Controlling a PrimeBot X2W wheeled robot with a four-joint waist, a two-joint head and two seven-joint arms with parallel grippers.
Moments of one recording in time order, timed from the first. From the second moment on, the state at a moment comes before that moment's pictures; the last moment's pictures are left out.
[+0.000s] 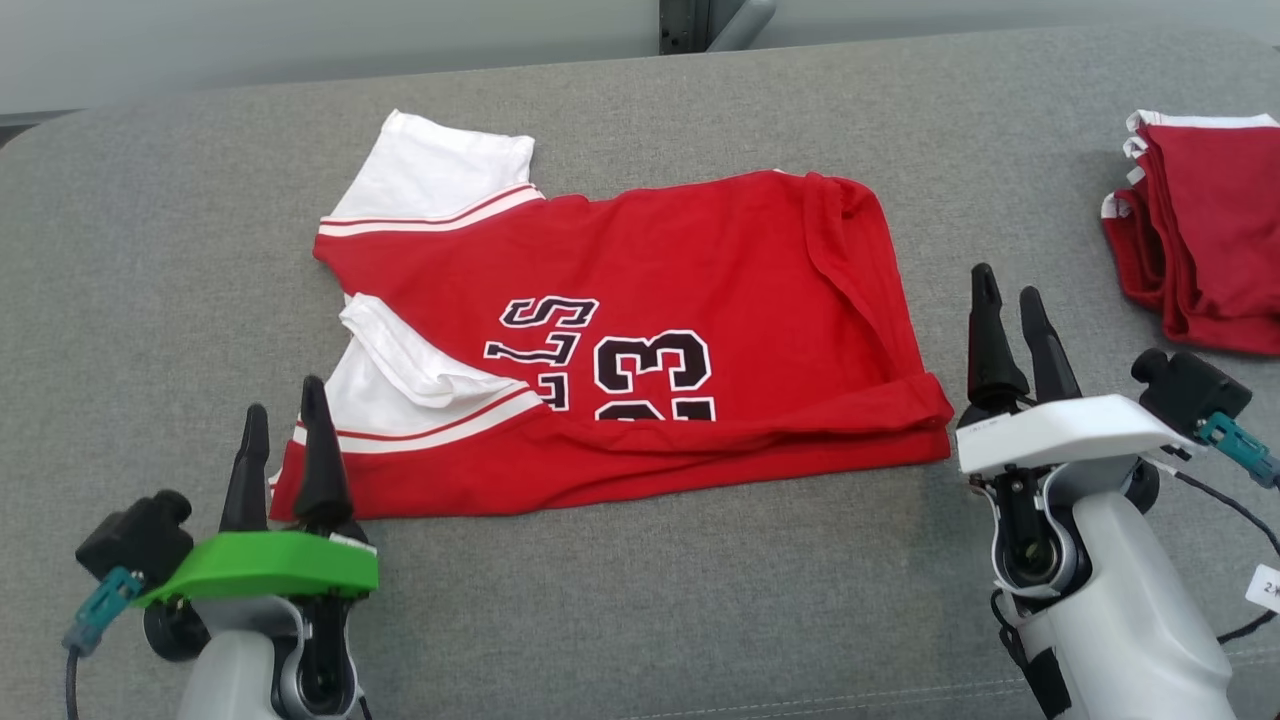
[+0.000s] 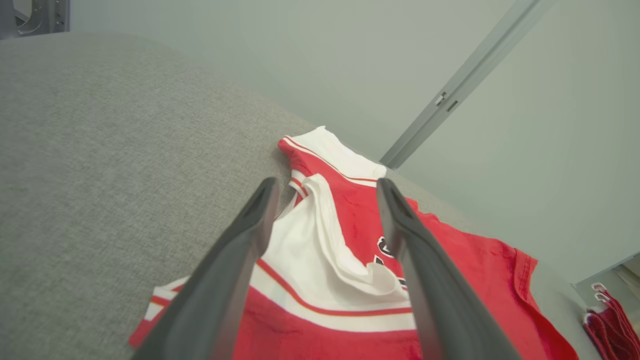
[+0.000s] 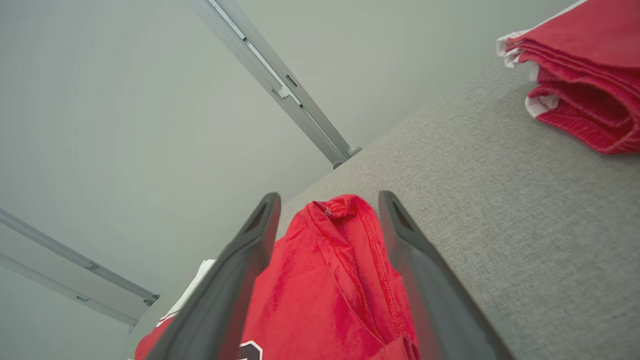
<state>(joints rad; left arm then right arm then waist) -0.25 0.05 -0.02 0.39 -0.66 -0.13 -0.26 -0.40 -0.05 0.05 0.42 0.74 0.13 -0.26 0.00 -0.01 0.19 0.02</state>
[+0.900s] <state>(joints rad) -0.28 0.08 0.01 0.72 -0.91 -0.13 -0.25 -0.19 -0.05 0.09 0.30 0.67 0.13 -0.26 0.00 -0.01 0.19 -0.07</state>
